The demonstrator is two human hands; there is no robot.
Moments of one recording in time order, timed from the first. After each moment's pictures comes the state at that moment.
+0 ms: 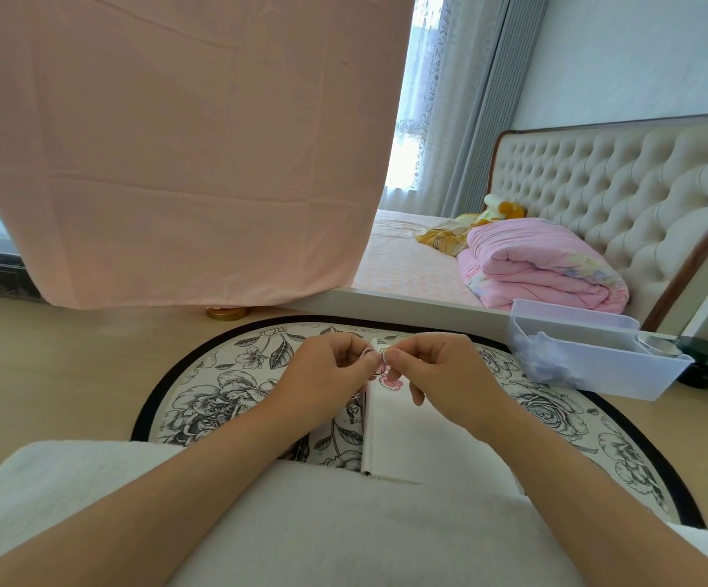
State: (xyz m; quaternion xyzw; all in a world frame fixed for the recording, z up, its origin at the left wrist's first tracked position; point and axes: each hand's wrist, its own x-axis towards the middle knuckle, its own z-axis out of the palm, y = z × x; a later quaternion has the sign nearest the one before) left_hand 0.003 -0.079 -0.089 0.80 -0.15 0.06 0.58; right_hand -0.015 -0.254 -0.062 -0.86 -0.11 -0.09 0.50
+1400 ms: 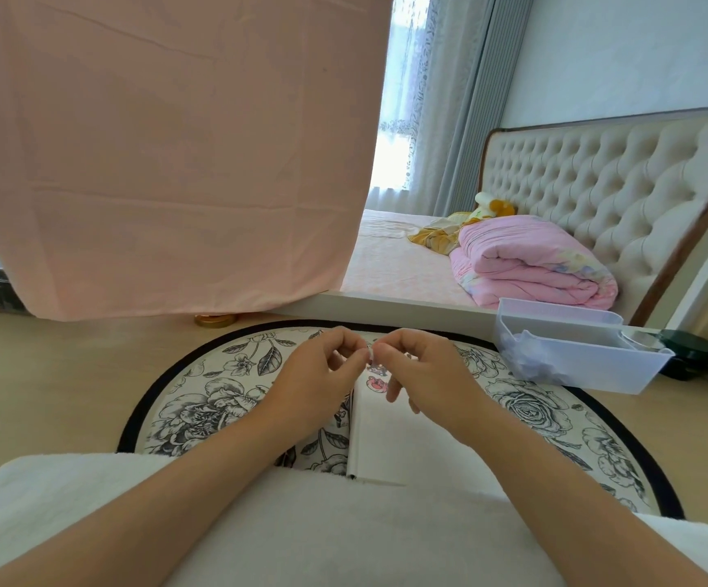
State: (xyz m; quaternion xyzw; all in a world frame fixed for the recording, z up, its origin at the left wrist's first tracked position) left_hand 0.005 -0.086 -0.090 0.82 -0.18 0.11 0.54; right_hand -0.017 -0.251 -0.062 -0.85 -0.09 -0.09 0.52
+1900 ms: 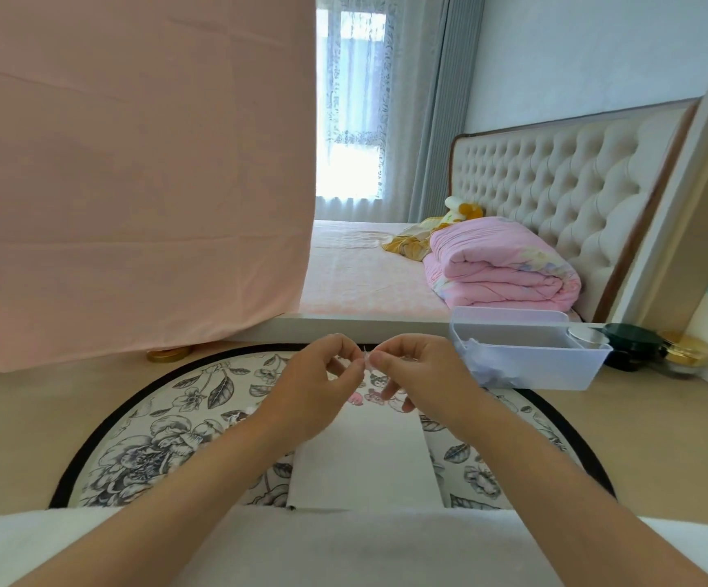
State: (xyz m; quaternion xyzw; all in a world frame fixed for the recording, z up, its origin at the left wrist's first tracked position) left_hand 0.008 -0.140 -0.064 0.83 -0.22 0.09 0.51; right_hand -0.015 -0.312 -0.046 -0.83 -0.05 -0.10 0.55
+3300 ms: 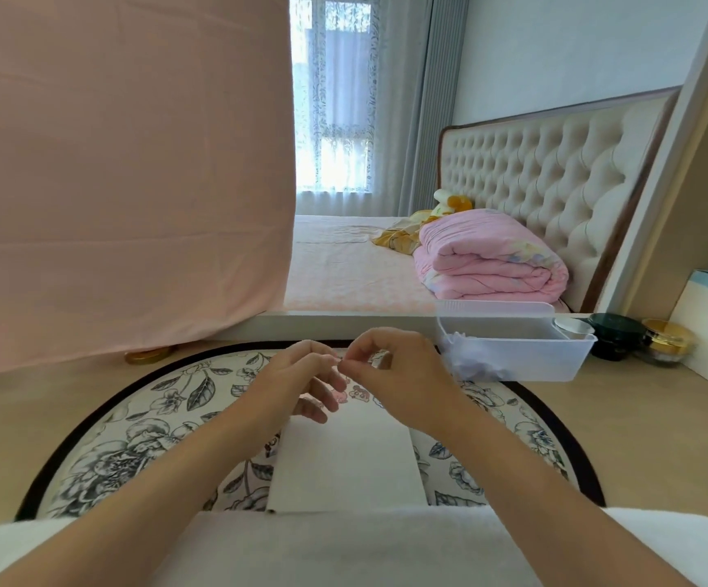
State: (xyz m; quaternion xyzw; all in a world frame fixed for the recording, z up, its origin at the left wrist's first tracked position) left_hand 0.011 -0.134 -0.058 0.72 -0.15 -0.11 0.67; right_hand -0.010 -0.313 -0.054 -0.87 -0.14 -0.19 0.43
